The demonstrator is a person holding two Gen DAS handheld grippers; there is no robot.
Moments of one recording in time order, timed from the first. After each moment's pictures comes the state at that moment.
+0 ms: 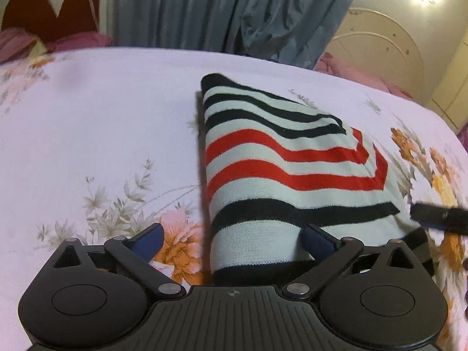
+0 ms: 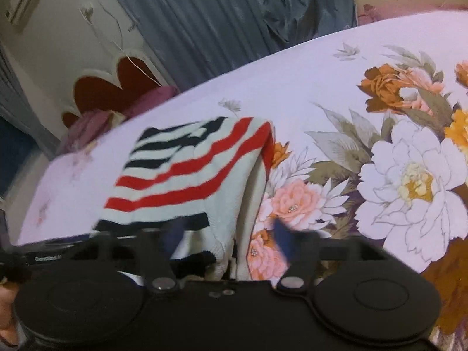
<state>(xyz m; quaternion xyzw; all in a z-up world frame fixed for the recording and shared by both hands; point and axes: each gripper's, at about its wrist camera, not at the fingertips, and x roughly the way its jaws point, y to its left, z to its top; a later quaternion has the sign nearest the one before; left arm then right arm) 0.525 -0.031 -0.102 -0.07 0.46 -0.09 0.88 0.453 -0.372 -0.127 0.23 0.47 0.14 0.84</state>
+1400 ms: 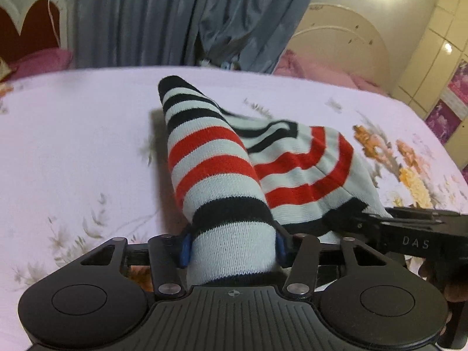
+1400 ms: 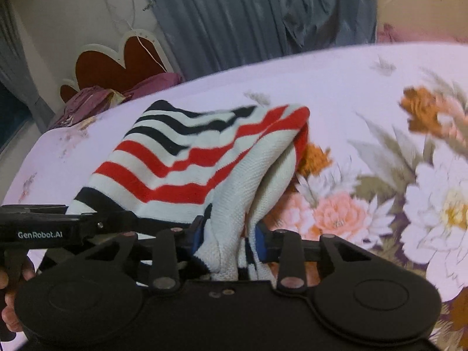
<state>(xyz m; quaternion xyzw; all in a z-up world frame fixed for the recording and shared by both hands) 0.535 -0.059 -0.075 -0.04 0.43 -0.17 0.88 0.460 -0.300 -0.115 0.12 0.46 0.14 0.87</state>
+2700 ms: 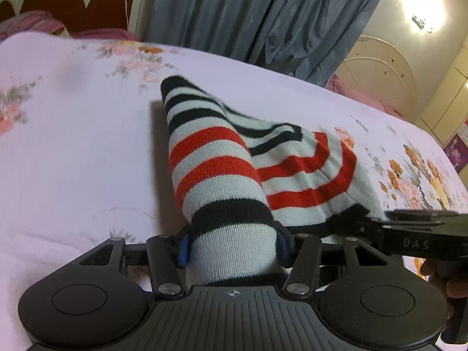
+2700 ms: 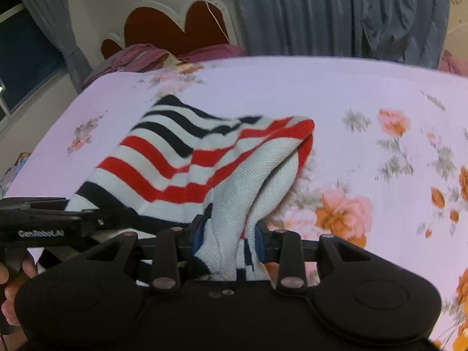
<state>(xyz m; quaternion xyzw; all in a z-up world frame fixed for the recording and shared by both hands) 0.467 0.222 -0.104 -0.10 0.44 -0.12 0.89 0.430 -0.040 -0.111 0.06 0.49 0.19 0.85</state>
